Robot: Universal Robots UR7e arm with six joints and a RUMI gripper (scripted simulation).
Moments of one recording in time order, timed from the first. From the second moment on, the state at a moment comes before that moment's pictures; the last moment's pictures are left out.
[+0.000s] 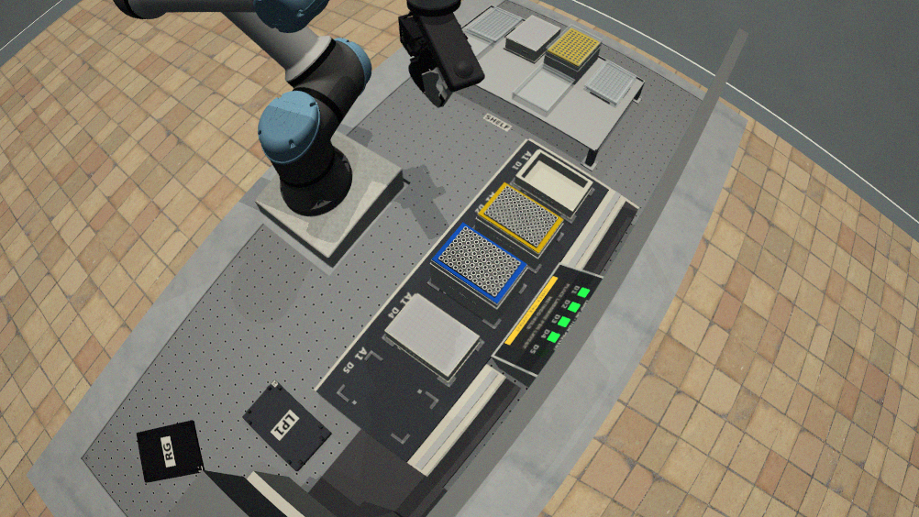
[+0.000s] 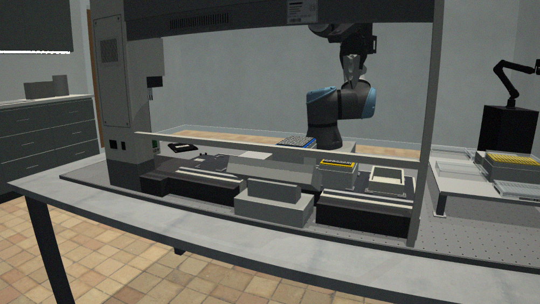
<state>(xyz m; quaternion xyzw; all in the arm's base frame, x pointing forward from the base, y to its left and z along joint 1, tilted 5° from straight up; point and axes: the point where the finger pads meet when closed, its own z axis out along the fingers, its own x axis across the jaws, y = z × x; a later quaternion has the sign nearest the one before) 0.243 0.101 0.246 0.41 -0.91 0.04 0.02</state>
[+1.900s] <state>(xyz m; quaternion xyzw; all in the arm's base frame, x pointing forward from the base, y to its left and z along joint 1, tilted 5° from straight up) 0.206 -0.069 0.261 0.12 -0.99 0.04 0.01</state>
